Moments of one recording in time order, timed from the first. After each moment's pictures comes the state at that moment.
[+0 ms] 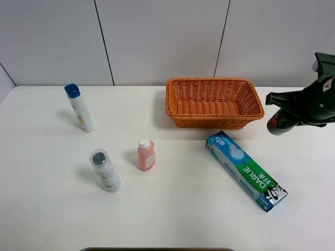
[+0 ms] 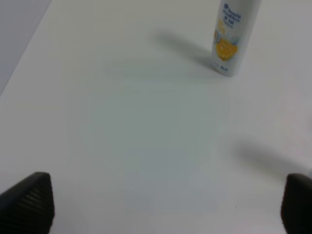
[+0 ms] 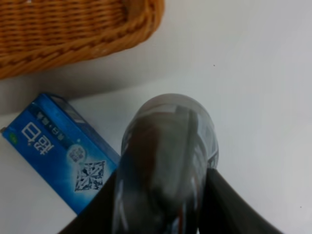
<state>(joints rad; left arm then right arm) 0.05 0.00 -0.51 0.02 1.05 0.01 0.14 1.29 -0.85 -0.09 0.66 0.36</state>
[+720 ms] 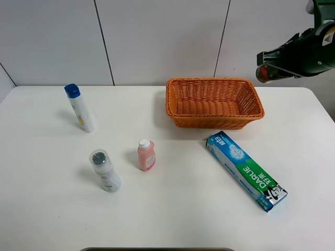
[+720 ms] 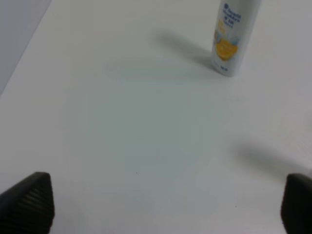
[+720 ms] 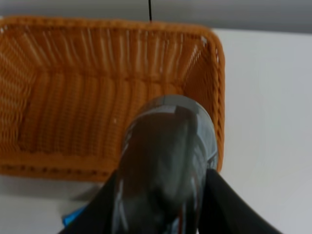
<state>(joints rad) 0.05 0.00 -0.51 0.02 1.05 0.01 0.23 1.31 -1.05 -0.19 0.54 0.24</state>
